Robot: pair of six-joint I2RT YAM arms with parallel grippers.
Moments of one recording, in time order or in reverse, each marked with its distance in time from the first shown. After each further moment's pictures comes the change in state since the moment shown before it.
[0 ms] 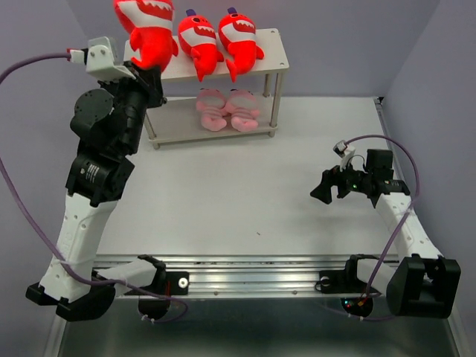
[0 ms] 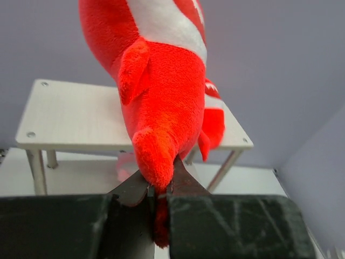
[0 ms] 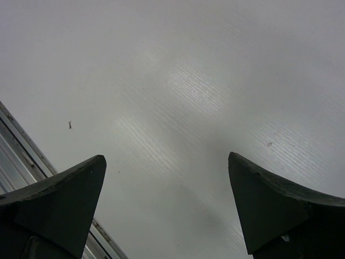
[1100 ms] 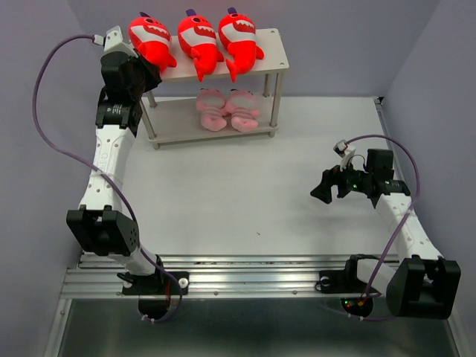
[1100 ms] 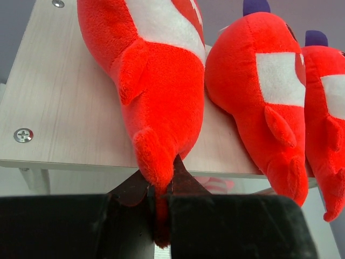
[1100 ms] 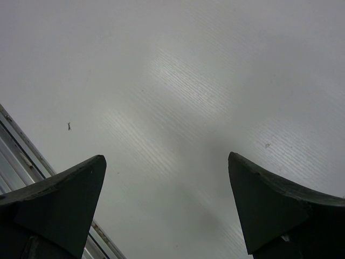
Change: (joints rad) left arm 0.470 0.466 0.070 0.104 0.352 -0.200; right arm -0.005 -0.006 0.000 0.007 0.003 0.000
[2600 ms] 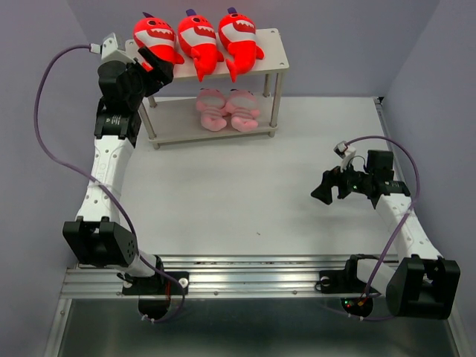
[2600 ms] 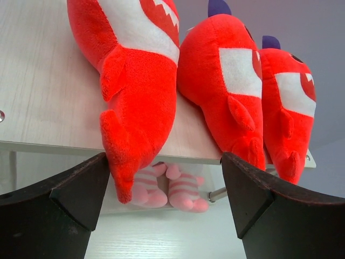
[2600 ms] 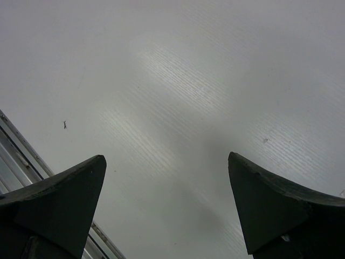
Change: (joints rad) left arm 0.000 -0.084 -0.130 0.103 0.069 -0.105; right arm -0.008 0.000 -0.011 0.000 0.008 -0.004
